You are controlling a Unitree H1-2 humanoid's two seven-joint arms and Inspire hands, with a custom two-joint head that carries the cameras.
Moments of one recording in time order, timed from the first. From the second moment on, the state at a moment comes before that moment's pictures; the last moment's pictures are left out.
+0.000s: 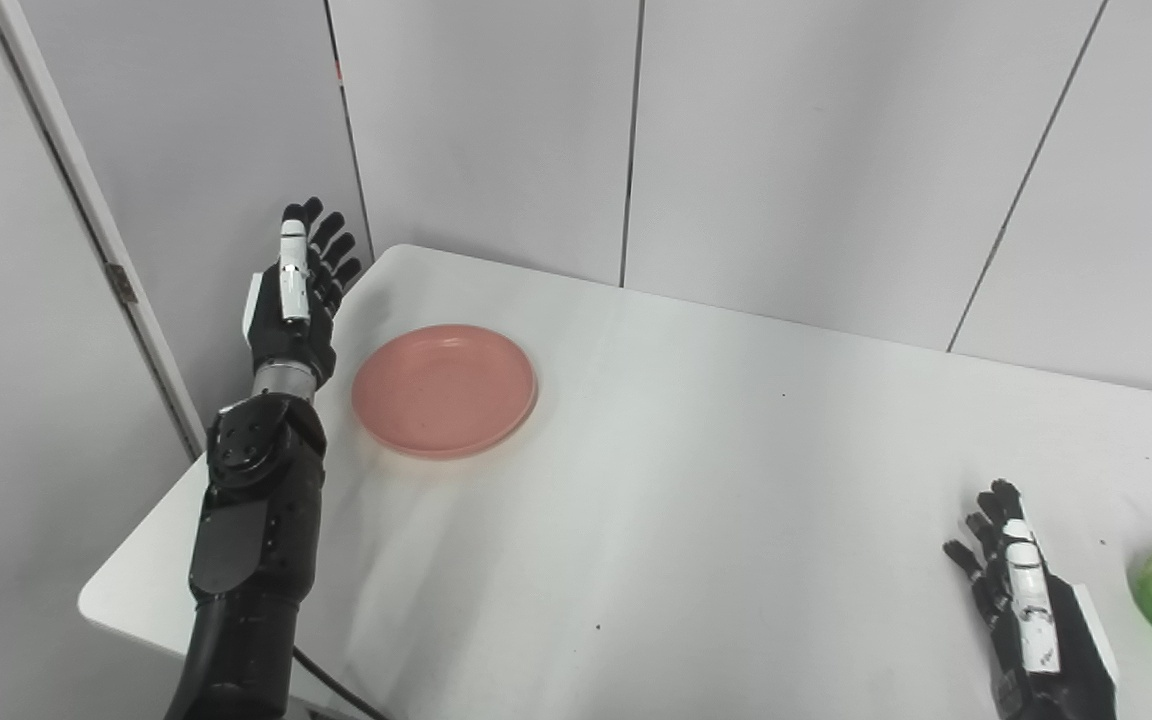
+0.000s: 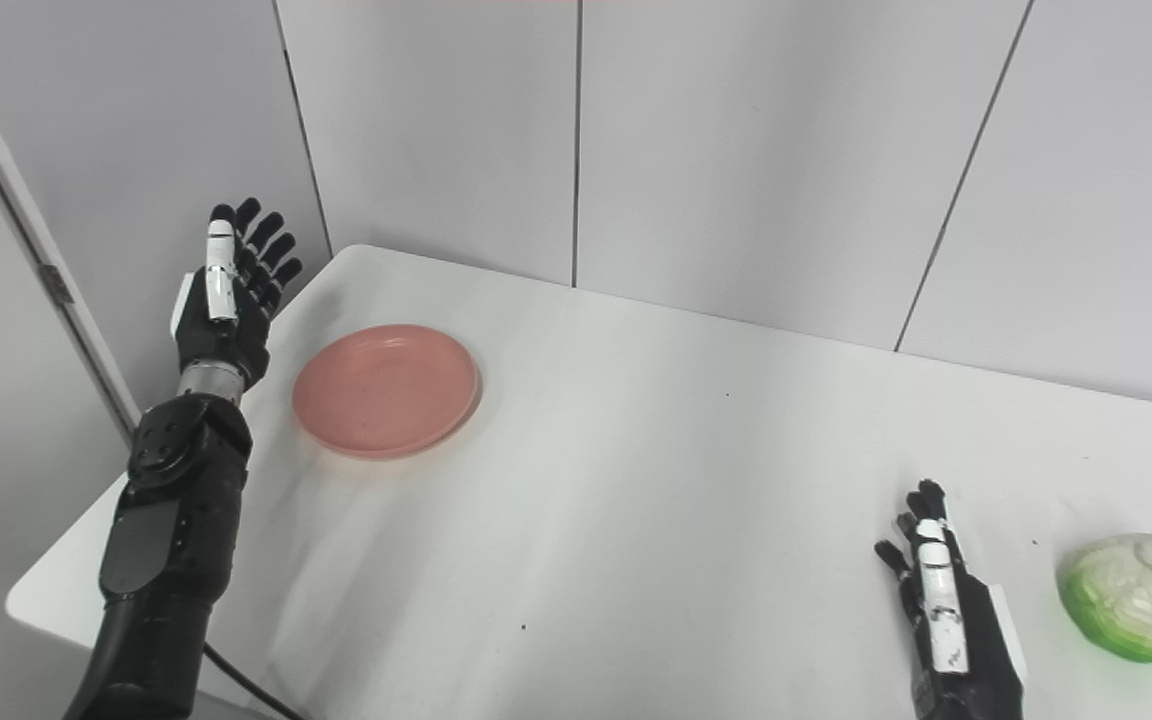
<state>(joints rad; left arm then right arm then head) -0.44 0.31 0.46 0.25 -0.35 0.09 0.05 -0.19 -0.08 -0.01 0.05 0.12 0.06 0.14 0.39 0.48</state>
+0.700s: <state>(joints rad) -0.44 0.35 0.48 0.43 -0.37 0.05 0.05 -0.19 -0.08 -0.01 0.05 0.13 0.06 0.14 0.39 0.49</state>
